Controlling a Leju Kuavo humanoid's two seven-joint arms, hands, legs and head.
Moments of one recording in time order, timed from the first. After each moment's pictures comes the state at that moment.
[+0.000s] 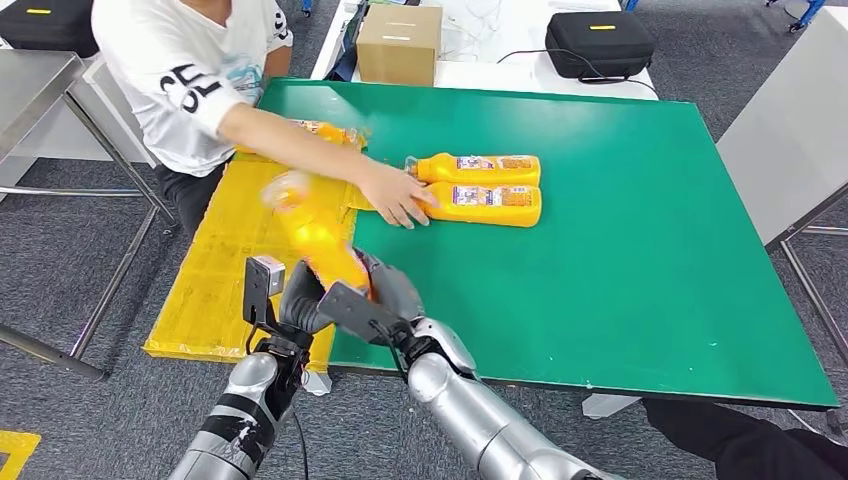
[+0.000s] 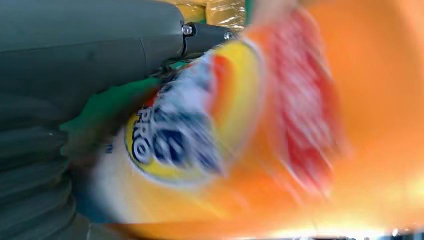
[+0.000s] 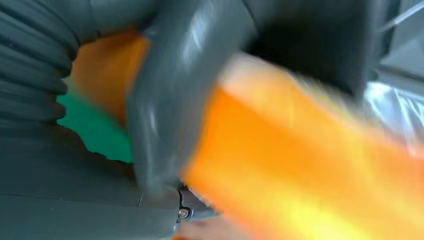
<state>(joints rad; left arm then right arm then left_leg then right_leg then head) -0.30 -0.19 -0.19 -0.95 0.08 -0.11 -0.45 -0.55 0.35 0.69 -0.66 0.50 -0.19 -0.22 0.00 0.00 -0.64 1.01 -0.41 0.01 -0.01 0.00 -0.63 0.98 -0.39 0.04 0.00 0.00</state>
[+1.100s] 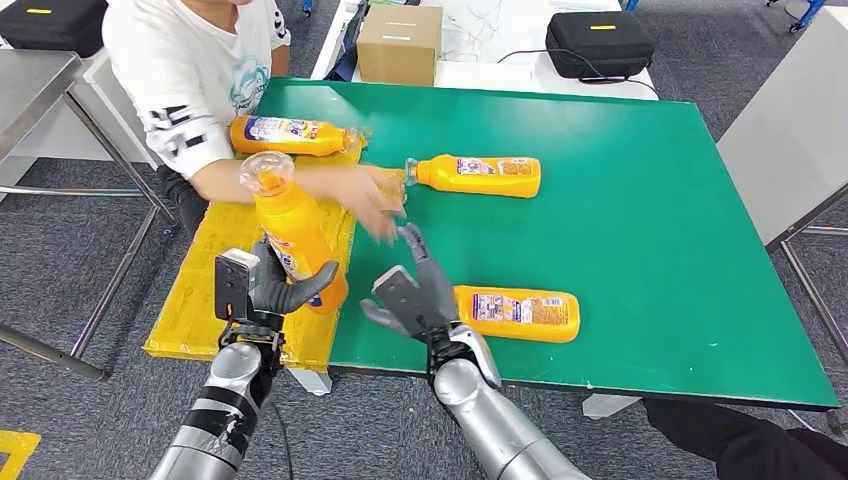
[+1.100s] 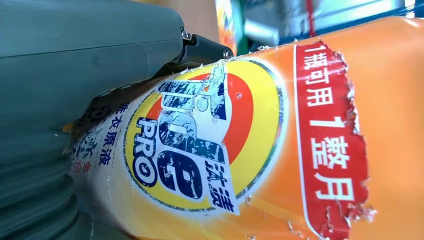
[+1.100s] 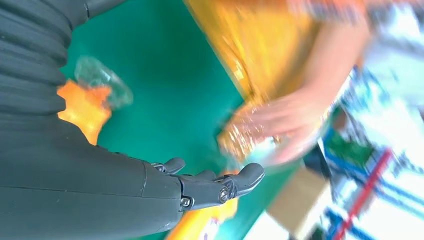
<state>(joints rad) -0.30 -0.15 -0.13 -1.03 -0.12 0.14 -0.53 -0.43 0.28 0.53 -0.86 0.41 -0.36 -0.31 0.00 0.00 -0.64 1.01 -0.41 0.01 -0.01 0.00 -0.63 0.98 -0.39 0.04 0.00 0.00</state>
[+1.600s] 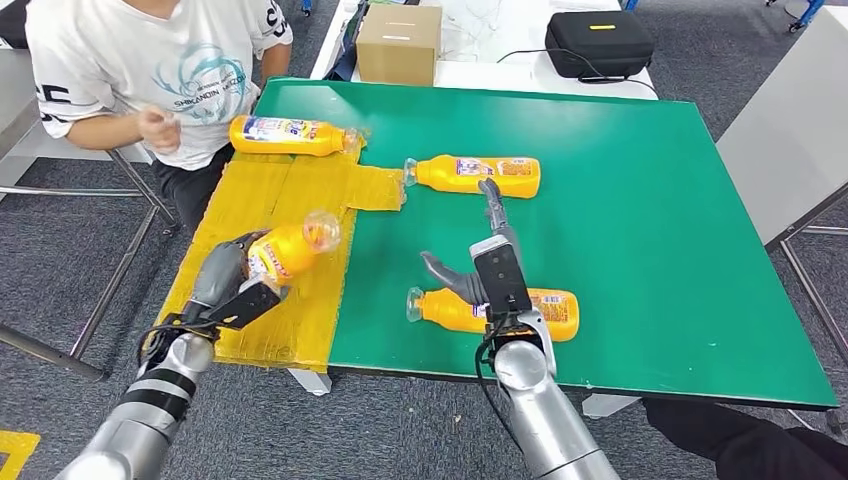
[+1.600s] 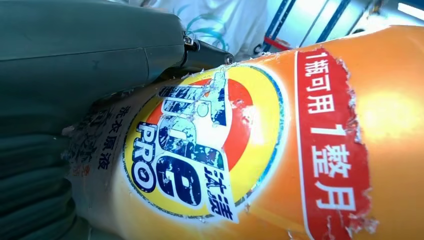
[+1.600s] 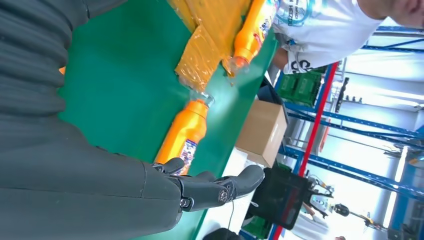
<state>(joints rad) -0.40 0.11 -0.12 -0.83 -0.74 0.29 -0.58 -0.35 0.19 0.38 -1.19 0.32 -0.30 -0.35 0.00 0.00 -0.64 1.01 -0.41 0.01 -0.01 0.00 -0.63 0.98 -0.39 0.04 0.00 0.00</state>
